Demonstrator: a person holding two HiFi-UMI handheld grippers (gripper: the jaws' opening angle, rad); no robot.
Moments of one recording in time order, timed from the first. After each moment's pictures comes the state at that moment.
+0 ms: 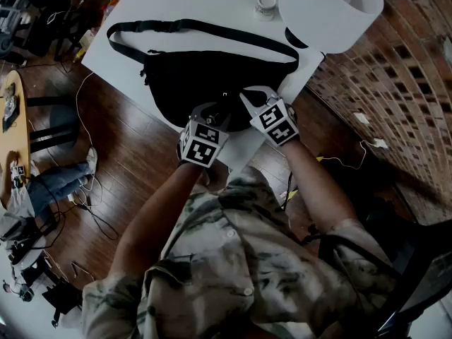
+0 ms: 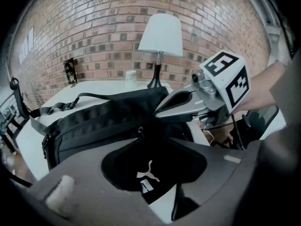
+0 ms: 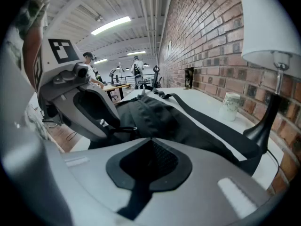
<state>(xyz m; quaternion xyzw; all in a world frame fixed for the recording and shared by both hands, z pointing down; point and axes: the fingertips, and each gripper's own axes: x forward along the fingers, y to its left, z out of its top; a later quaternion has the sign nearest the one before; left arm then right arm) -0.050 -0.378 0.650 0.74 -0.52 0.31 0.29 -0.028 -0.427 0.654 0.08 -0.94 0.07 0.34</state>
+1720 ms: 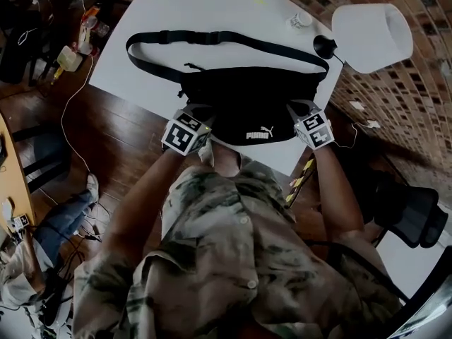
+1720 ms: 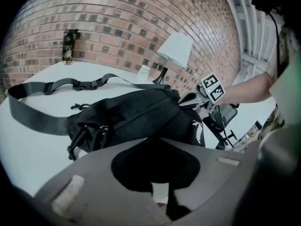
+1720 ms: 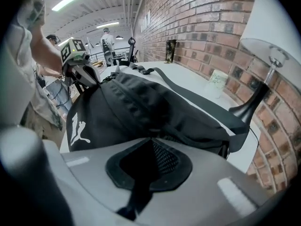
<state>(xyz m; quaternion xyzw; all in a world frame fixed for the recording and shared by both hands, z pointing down) -0.240 -0.362 0.667 0.83 -0.34 0.26 0.35 -0.022 -0.444 0.698 0.22 -0.85 0.10 0.48</state>
